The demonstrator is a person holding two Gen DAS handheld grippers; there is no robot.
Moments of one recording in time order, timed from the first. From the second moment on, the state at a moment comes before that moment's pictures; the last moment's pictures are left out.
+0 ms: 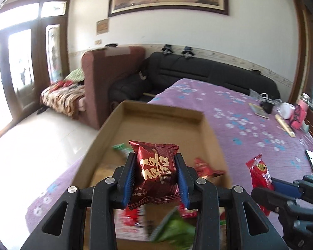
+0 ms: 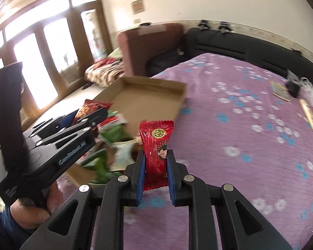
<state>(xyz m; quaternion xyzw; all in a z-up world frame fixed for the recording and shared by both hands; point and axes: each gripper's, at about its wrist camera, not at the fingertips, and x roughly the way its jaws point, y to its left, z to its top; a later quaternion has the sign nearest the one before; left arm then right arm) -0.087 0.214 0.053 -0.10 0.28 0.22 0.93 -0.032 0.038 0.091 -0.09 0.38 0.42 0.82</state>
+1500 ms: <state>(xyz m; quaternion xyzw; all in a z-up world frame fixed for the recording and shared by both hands) -0.111 0.198 0.051 -0.06 0.24 0.22 0.94 -0.054 0.020 0.088 -0.09 0.34 0.42 0.84</state>
